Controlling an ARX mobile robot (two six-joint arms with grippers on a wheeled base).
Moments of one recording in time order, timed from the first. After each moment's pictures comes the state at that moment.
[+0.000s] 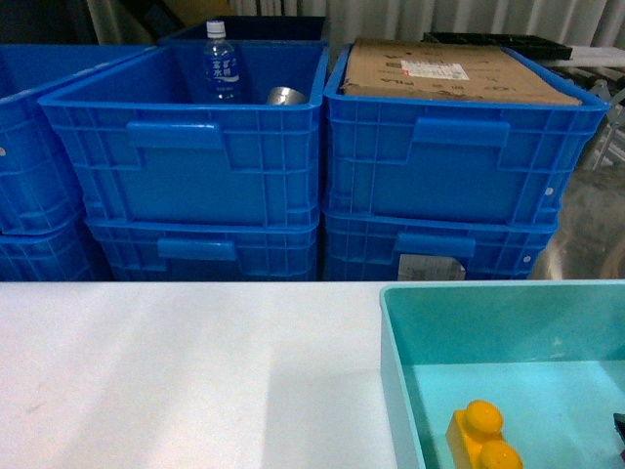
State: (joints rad) left arm 0.00 0.01 0.01 0.00 0.00 0.00; right arm 0.00 1.87 0.33 0.85 0.10 0.01
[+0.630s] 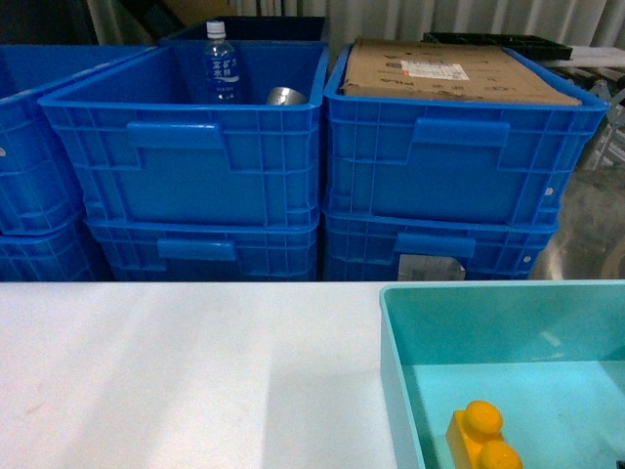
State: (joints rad) left arm 0.00 0.01 0.01 0.00 0.00 0.00; right arm 0.01 1.96 0.33 0.96 0.08 0.01
